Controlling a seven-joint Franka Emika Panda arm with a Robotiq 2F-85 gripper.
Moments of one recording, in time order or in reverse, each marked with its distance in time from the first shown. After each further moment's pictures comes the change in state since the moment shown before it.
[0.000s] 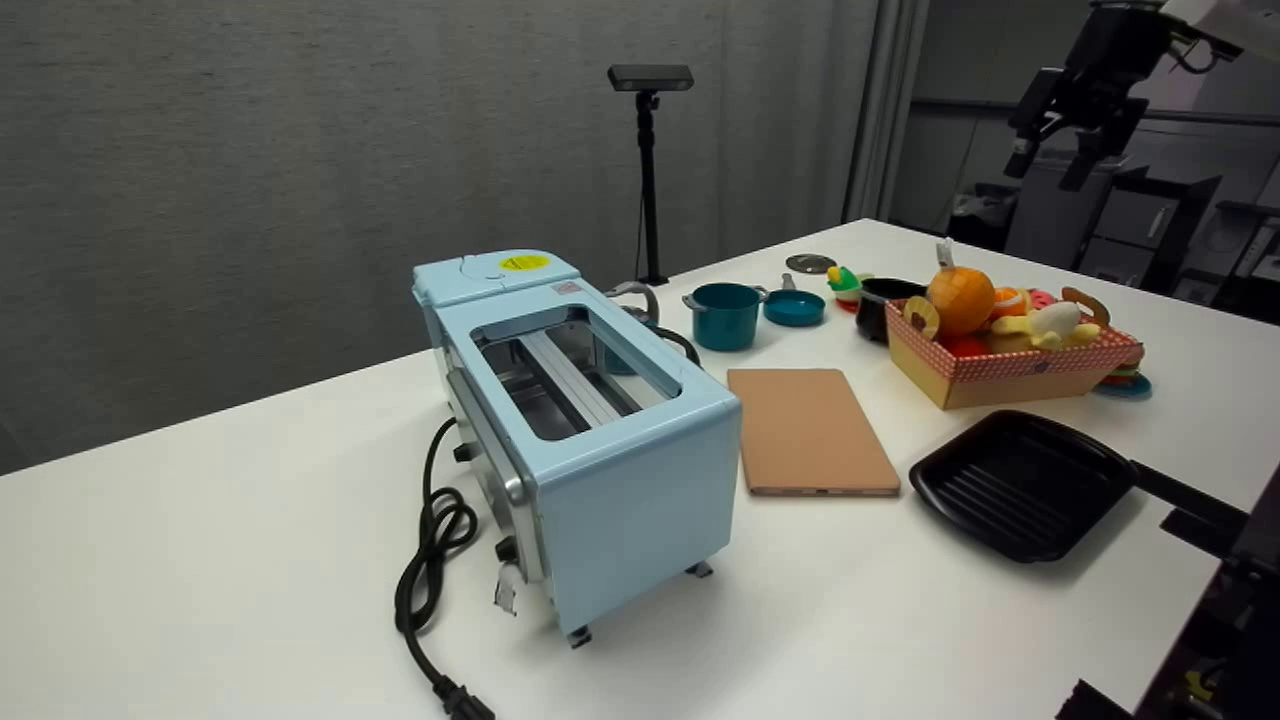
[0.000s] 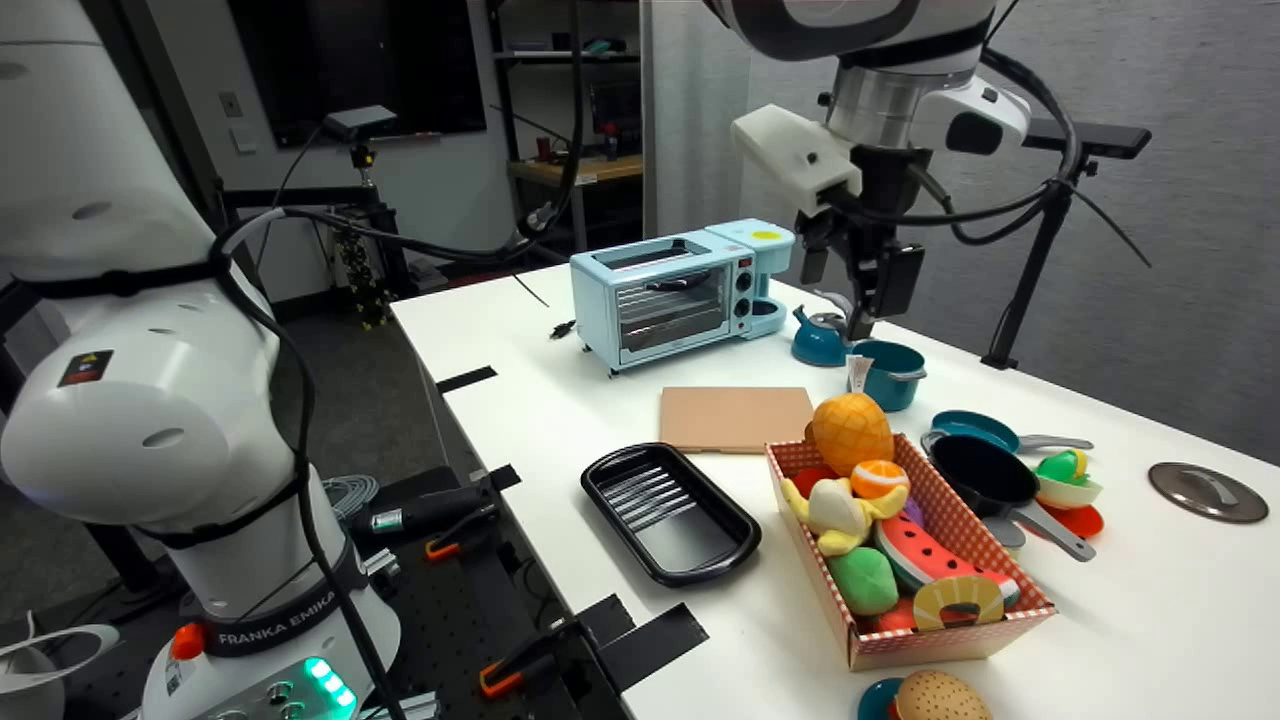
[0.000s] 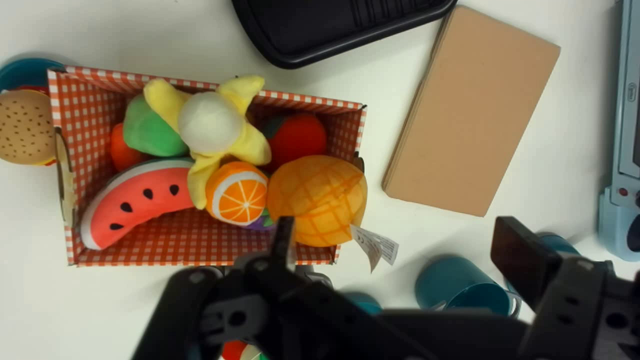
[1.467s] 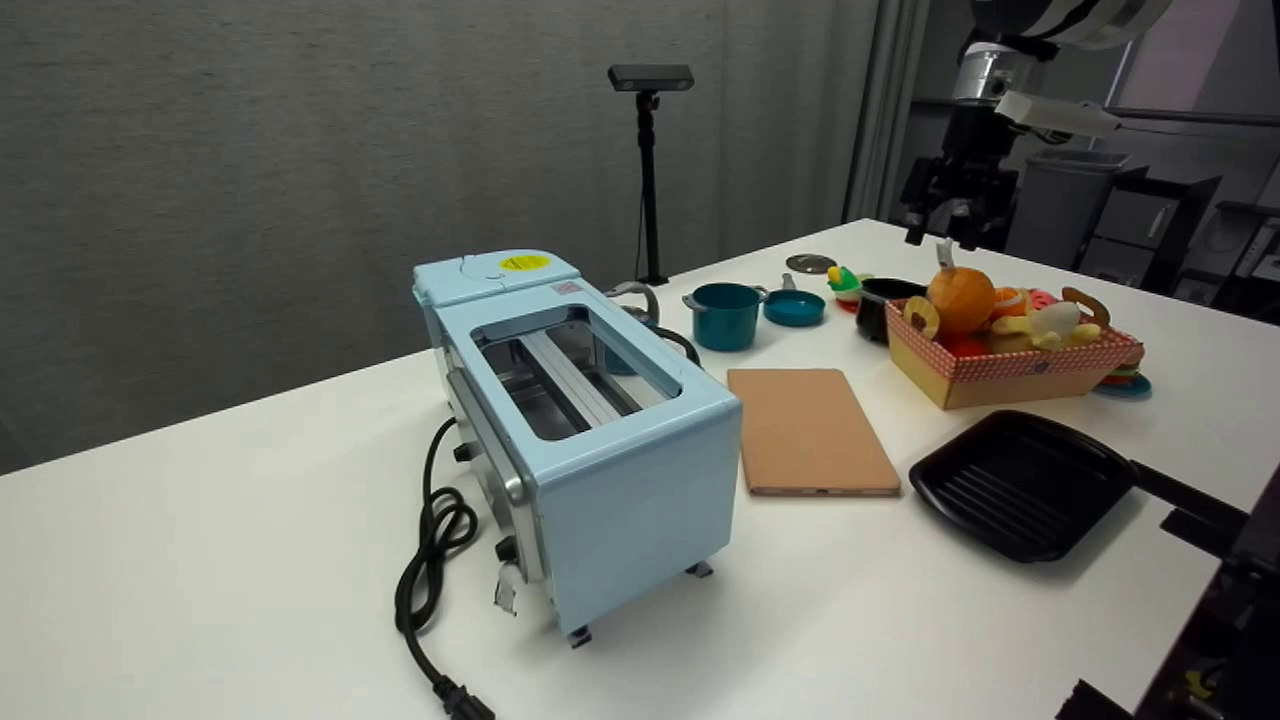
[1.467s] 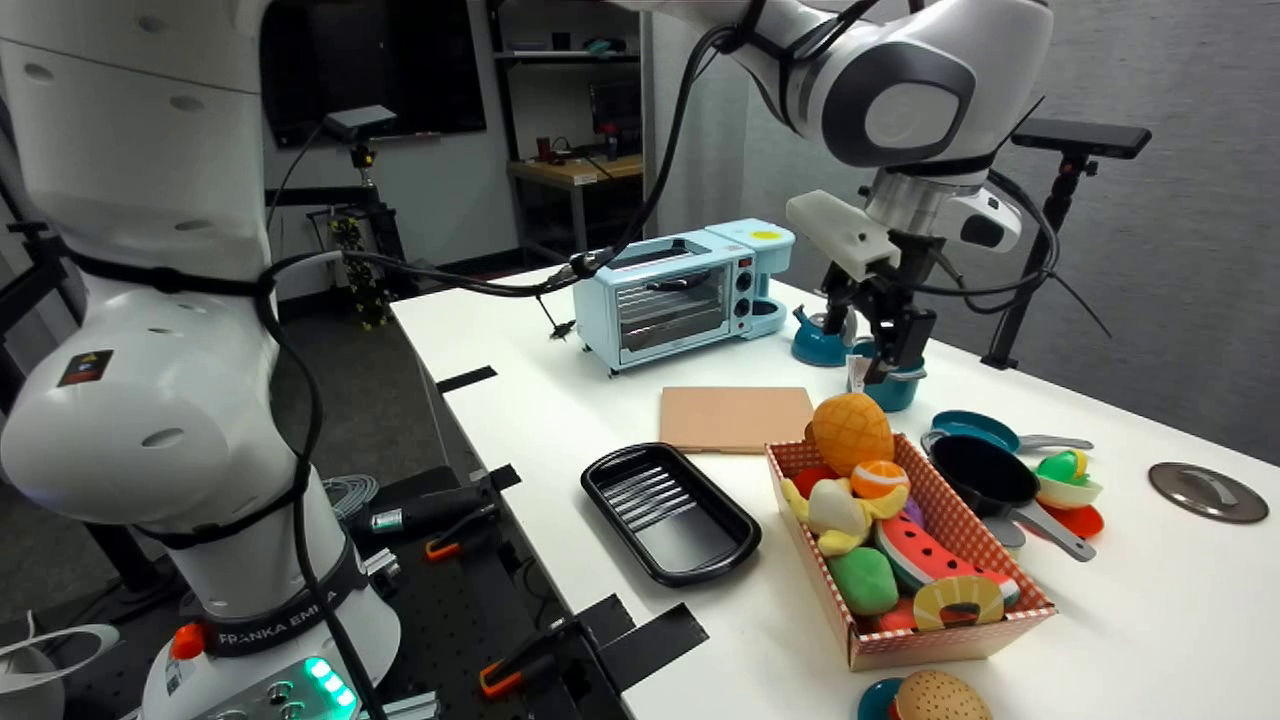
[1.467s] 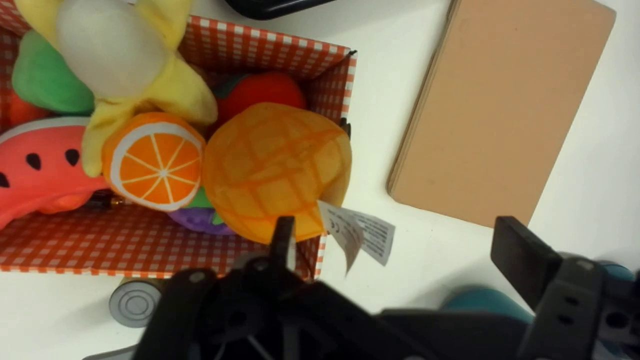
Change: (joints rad) arm -0.003 0.357 0.088 0.255 0.012 -0.005 0.061
